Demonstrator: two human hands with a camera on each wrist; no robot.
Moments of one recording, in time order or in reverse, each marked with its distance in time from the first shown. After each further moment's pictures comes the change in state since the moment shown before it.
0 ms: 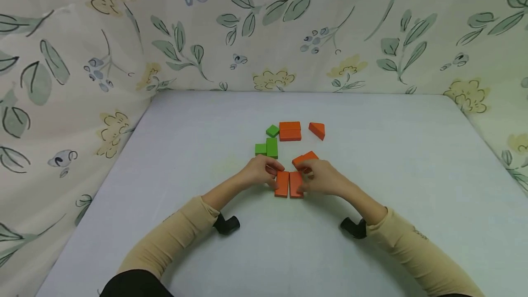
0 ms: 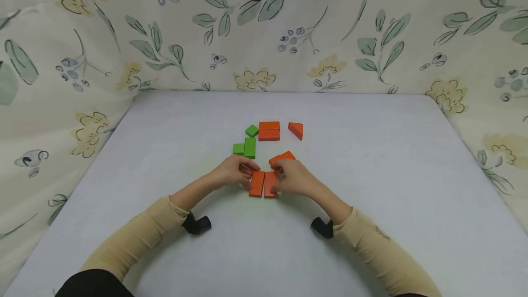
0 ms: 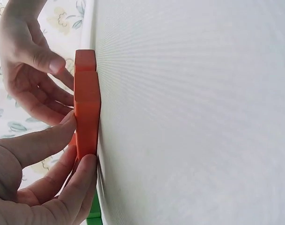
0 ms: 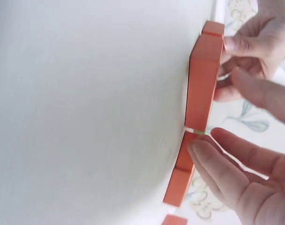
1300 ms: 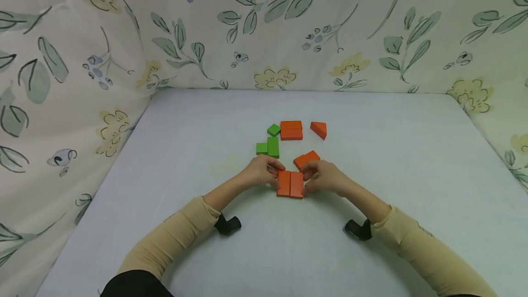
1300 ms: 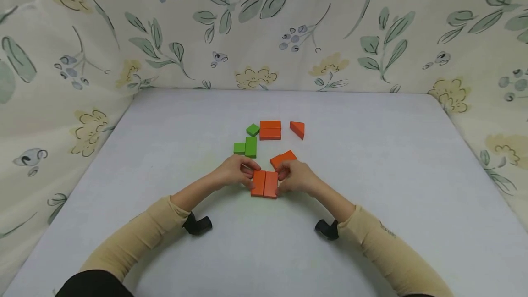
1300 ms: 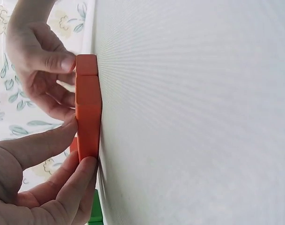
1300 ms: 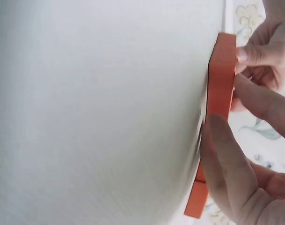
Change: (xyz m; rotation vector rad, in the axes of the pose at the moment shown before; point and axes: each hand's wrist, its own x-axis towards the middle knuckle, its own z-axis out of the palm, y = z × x) left_hand -0.003 0.005 -0.001 0.022 0.011 -0.016; right_hand 0.004 0.012 0.000 0.263 -0.056 0.206
